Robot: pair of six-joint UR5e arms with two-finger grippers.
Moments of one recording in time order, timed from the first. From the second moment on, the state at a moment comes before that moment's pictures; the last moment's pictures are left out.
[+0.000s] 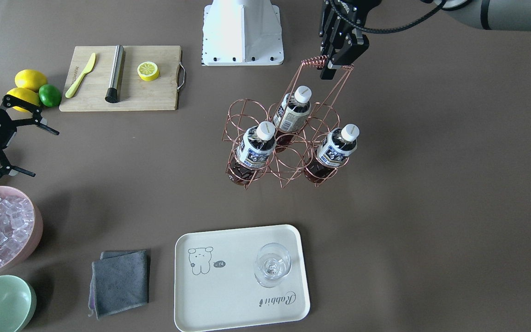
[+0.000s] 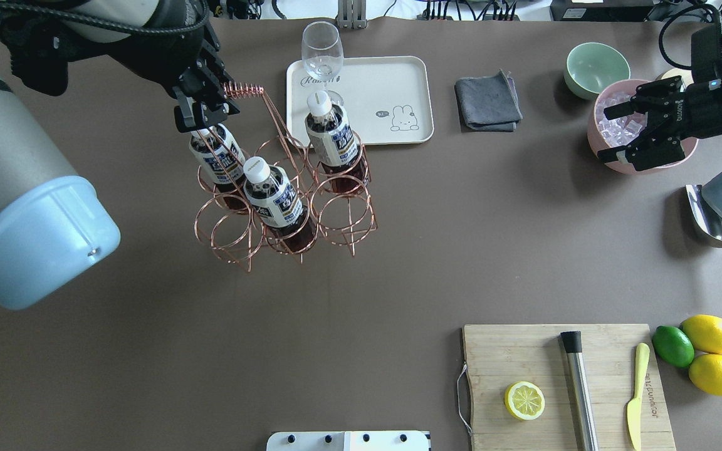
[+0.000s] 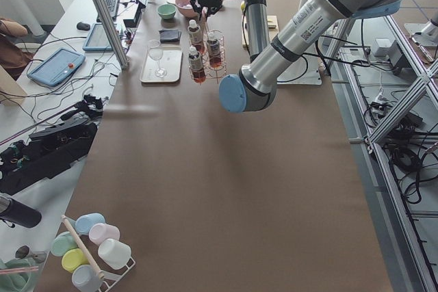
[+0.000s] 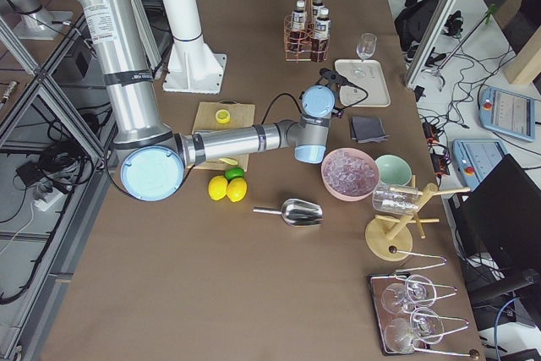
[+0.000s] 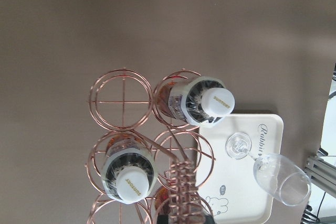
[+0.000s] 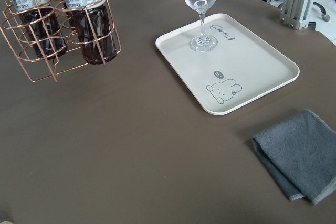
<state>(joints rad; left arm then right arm) -0.85 -2.43 -2.10 -1.08 -2.01 -2.72 1.15 -1.35 1.49 -0.25 2.55 0.28</state>
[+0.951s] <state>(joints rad) -0.73 -2.47 -2.05 -1.08 -1.92 -2.81 0.93 -1.36 1.38 0.38 2.24 0.48</state>
